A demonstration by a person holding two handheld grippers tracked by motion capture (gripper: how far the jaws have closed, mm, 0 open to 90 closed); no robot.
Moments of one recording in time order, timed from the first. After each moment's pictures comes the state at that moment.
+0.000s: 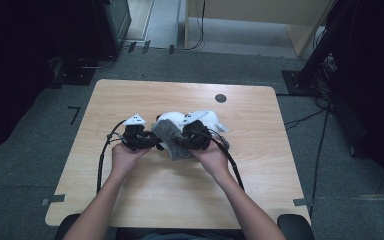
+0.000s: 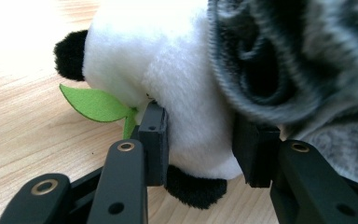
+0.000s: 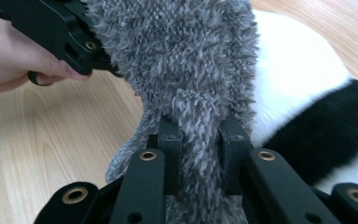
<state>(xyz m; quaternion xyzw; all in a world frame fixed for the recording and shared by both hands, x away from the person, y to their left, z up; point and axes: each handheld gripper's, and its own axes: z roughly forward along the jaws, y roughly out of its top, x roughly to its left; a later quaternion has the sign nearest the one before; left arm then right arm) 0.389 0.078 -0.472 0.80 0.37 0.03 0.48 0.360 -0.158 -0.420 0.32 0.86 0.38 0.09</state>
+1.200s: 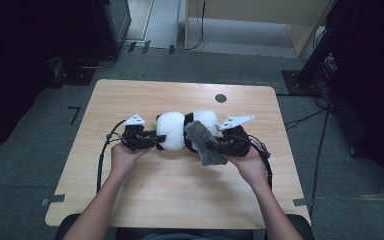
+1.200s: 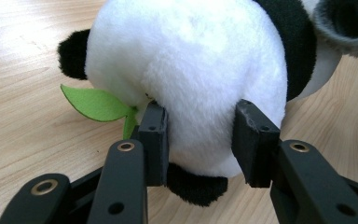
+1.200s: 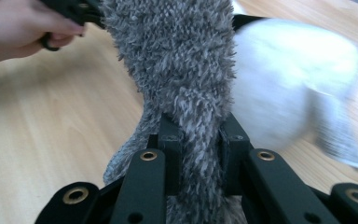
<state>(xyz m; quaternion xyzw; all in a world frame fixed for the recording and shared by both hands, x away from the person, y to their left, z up) 0.388 0.079 -0.472 0.80 0.36 0.04 0.47 0.321 -0.249 -0.395 0.34 0.85 0.40 0.09</state>
